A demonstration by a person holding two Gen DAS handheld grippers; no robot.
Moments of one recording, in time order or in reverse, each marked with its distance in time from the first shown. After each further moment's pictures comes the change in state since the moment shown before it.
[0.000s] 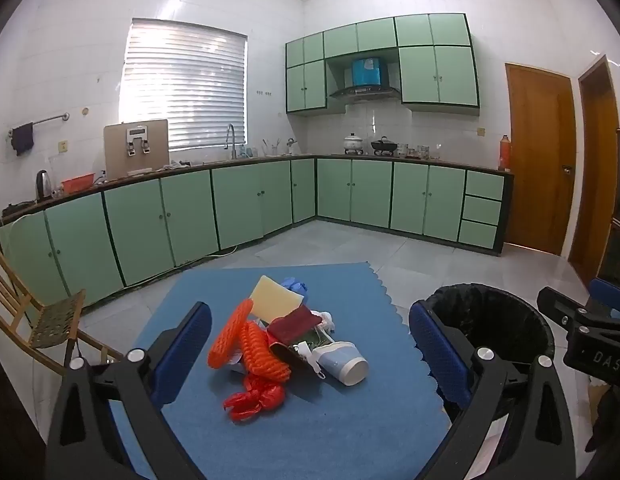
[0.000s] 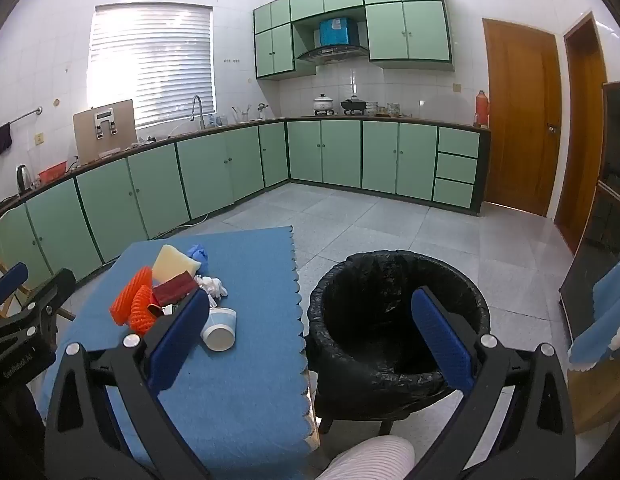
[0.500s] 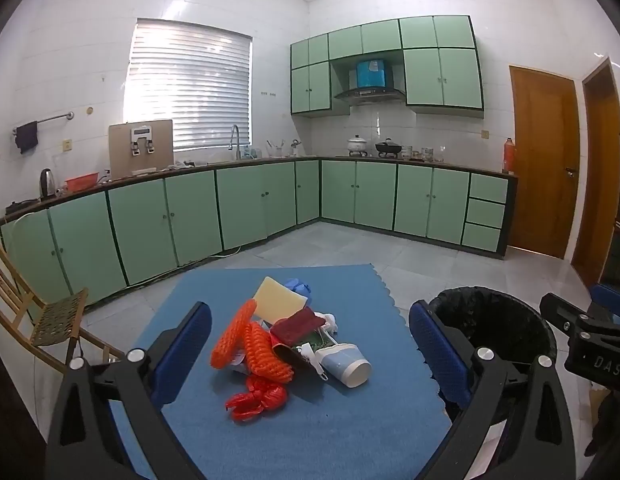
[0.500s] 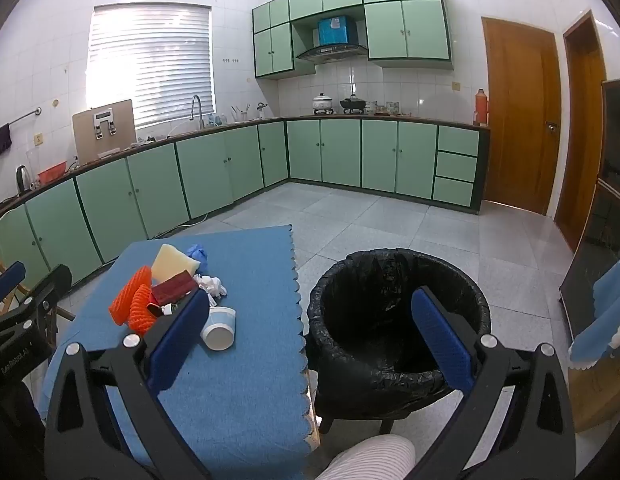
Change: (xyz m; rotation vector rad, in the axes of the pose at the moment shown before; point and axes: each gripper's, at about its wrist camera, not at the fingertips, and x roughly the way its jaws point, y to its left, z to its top) left arm 0.001 0.002 0.000 -0.009 0.004 0.015; right arm 0.000 -0.001 0.000 0.004 0.004 0.001
